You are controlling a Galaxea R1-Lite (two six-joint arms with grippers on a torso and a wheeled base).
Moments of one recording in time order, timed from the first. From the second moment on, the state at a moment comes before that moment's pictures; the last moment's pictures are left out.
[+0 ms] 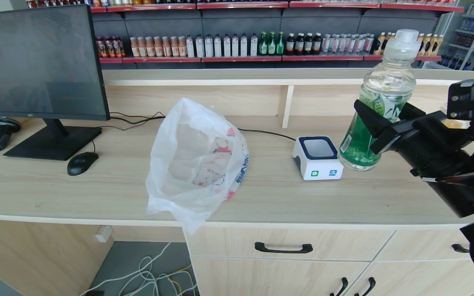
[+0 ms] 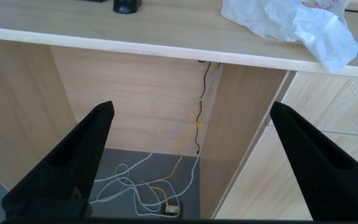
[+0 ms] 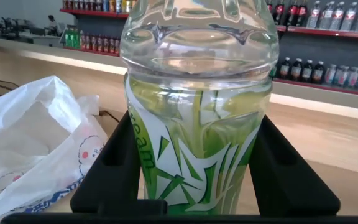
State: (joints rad) left arm 0.00 0.00 0.00 0.00 0.00 -0.01; right arm 0.30 1.68 -0.56 -1.57 0.07 -0.13
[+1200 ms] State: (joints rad) left arm 0.00 0.00 0.00 0.00 0.00 -0.01; right arm 0.34 1.69 -0.59 -1.57 0.06 -0.08
